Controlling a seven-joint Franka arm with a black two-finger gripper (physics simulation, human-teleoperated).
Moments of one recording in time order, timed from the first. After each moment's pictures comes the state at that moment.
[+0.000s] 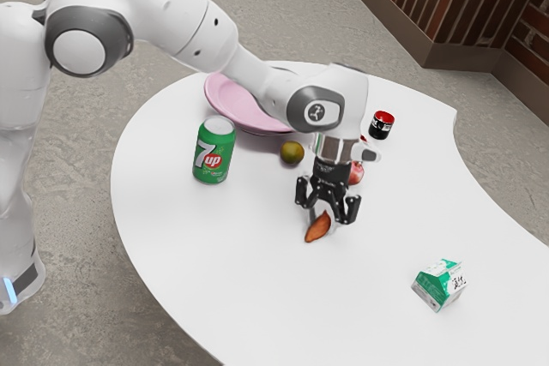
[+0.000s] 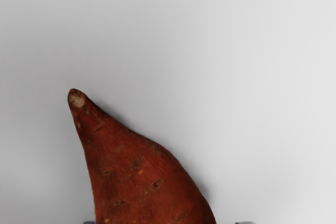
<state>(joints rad) -0.12 0.24 0.02 -1.84 -0.42 2.05 -0.49</state>
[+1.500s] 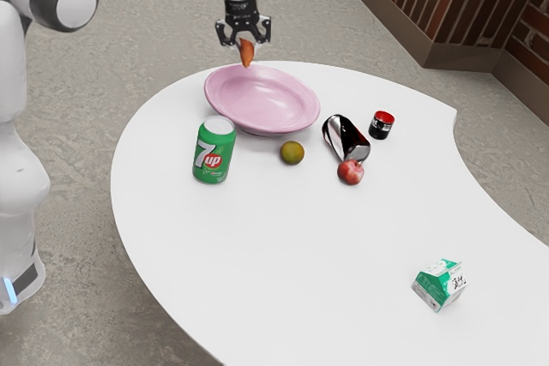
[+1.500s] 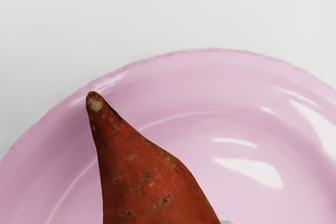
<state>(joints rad) 0.54 0.05 0.09 -1.78 -0.25 2.05 -0.55</state>
